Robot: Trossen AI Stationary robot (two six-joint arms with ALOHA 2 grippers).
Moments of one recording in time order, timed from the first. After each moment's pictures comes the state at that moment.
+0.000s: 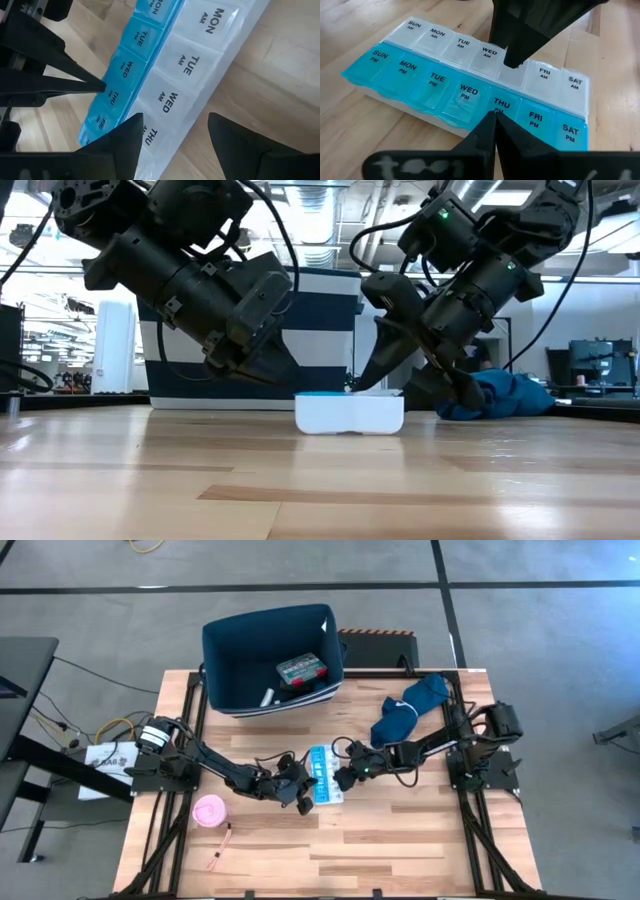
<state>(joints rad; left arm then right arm) -0.28 1.85 0.74 0.35 -0.48 -0.59 0.09 1.74 0.72 0.24 0.04 1.03</state>
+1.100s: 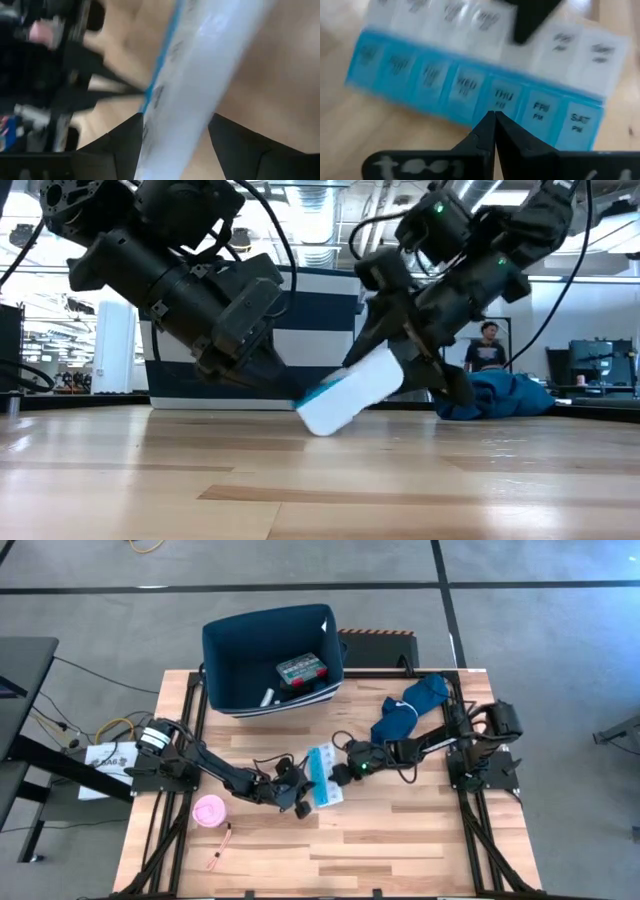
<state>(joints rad) -0.32 1.85 0.73 0.34 -0.51 -0.58 0.06 1.74 0.73 0.32 -0.10 1.13</state>
